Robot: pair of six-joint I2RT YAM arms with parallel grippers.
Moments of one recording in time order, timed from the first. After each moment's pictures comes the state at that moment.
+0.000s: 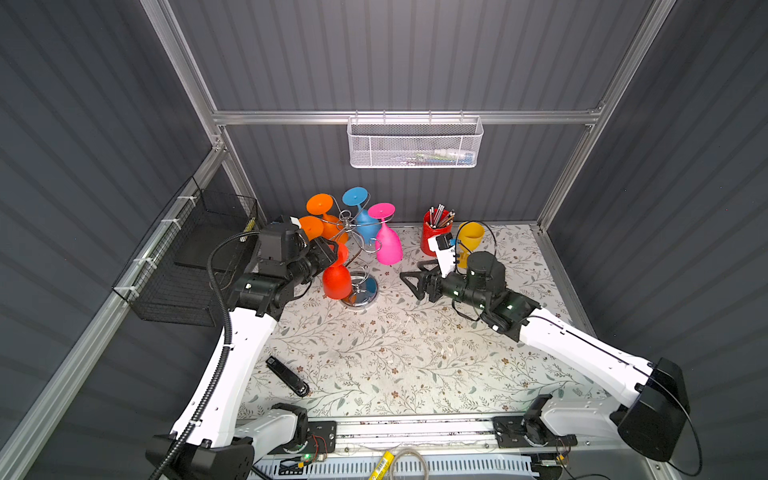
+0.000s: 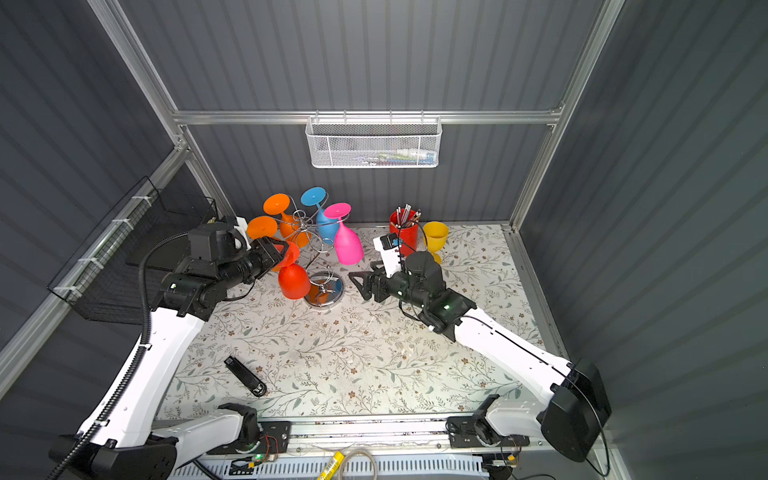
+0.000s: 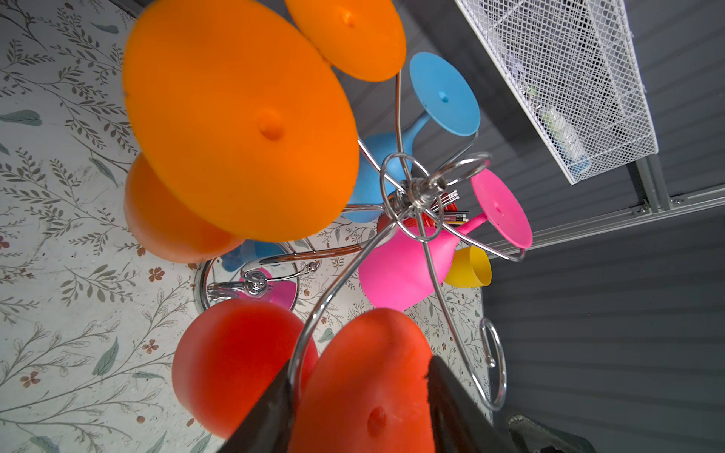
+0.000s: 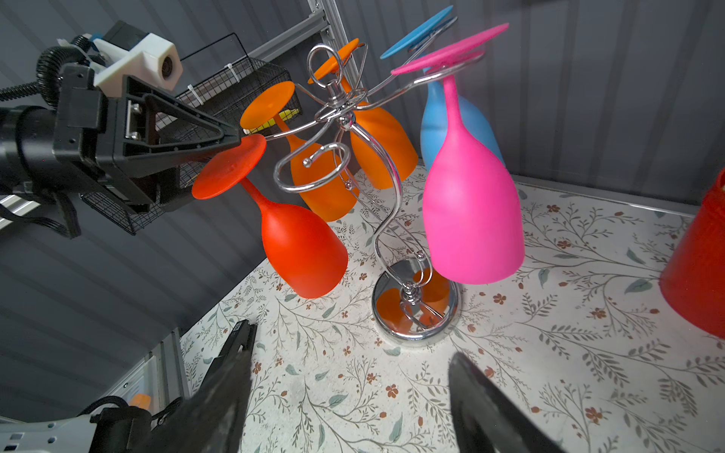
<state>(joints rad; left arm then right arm) -0.25 1.16 1.37 -0.72 0.13 -0.75 0.72 1.27 1.02 0.05 -0.24 0.33</state>
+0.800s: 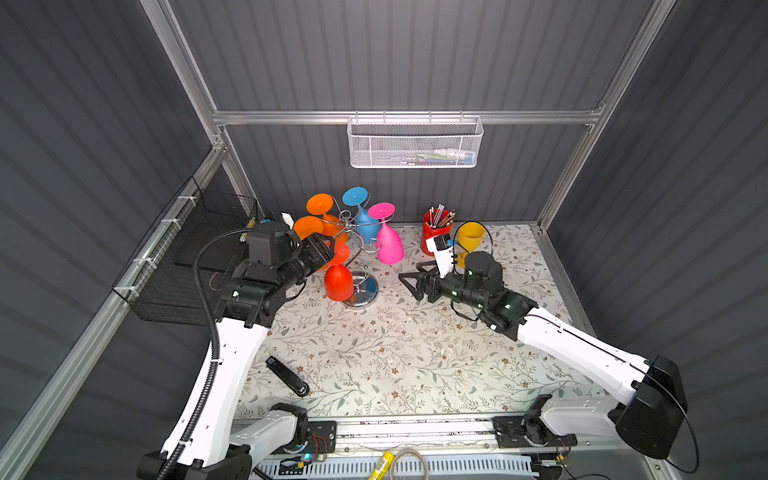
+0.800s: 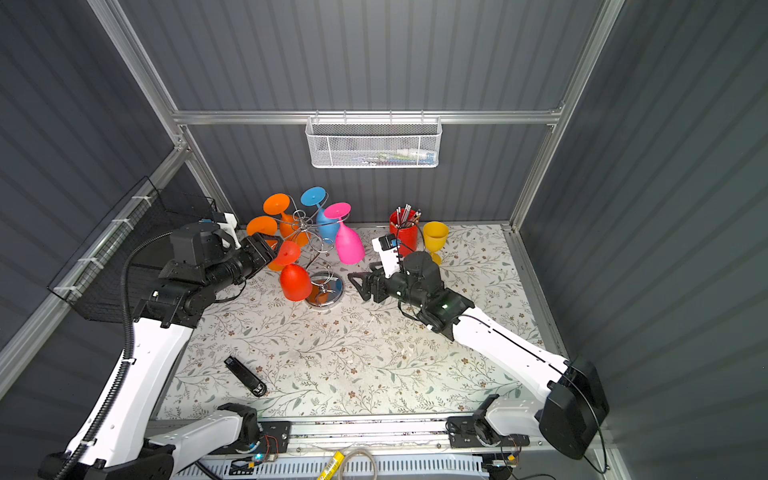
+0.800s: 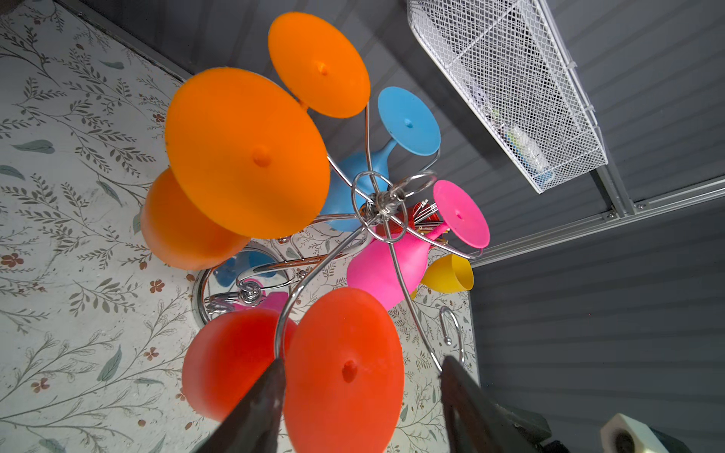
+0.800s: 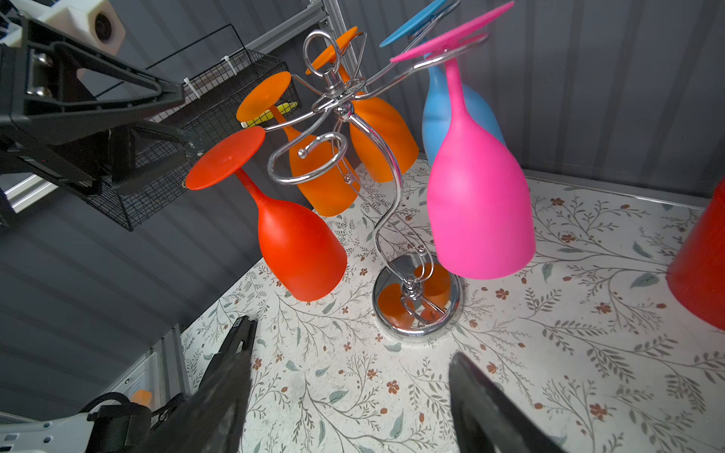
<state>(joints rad) -0.25 1.11 1.43 -0.76 0.11 -0.74 0.72 1.29 1.02 0.05 -0.25 0.34</state>
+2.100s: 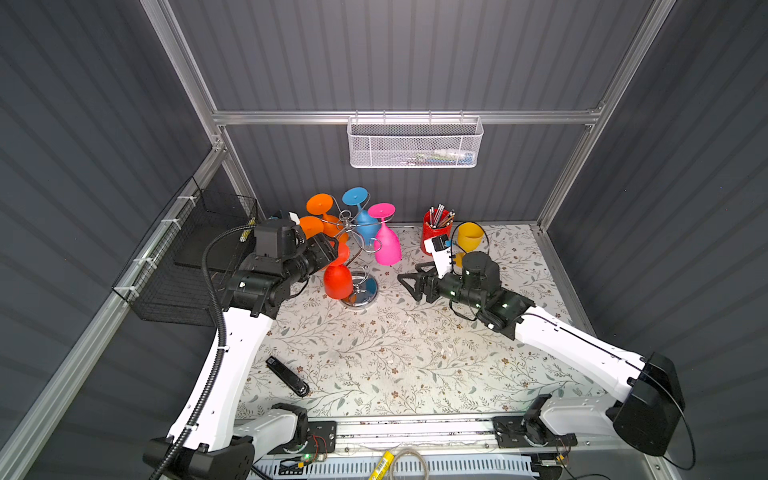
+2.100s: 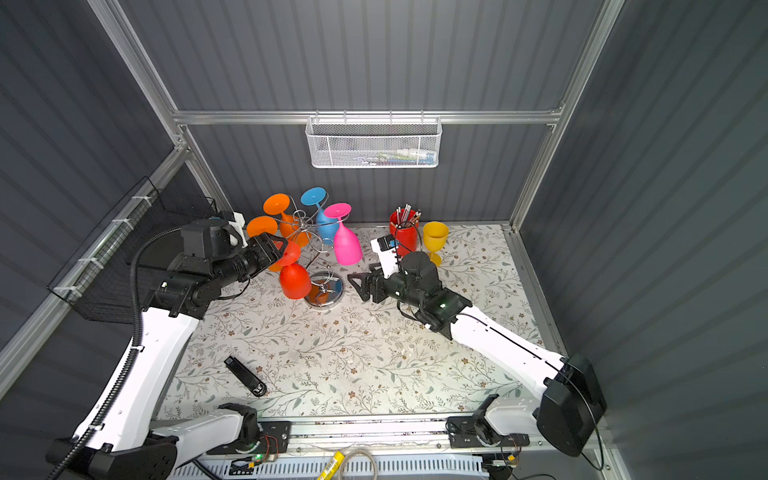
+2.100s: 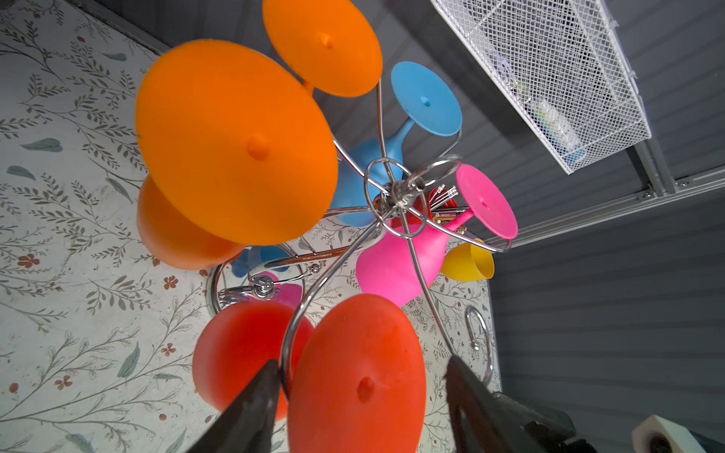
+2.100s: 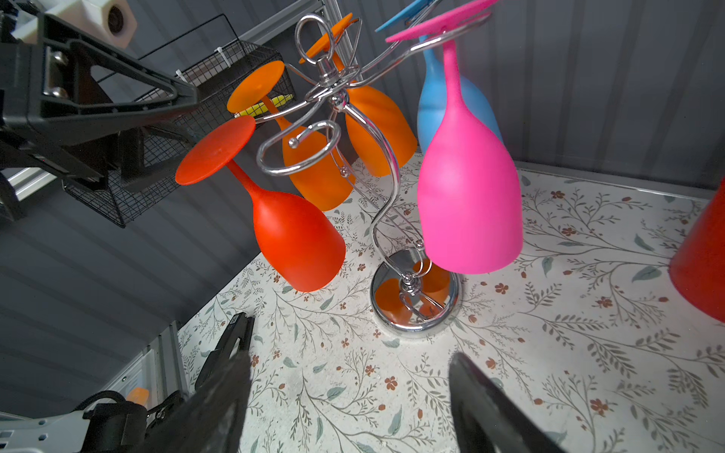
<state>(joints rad) -0.25 1.17 1.45 -0.79 0.13 -0.70 0.72 1.31 1.02 0.05 -0.25 0.34</state>
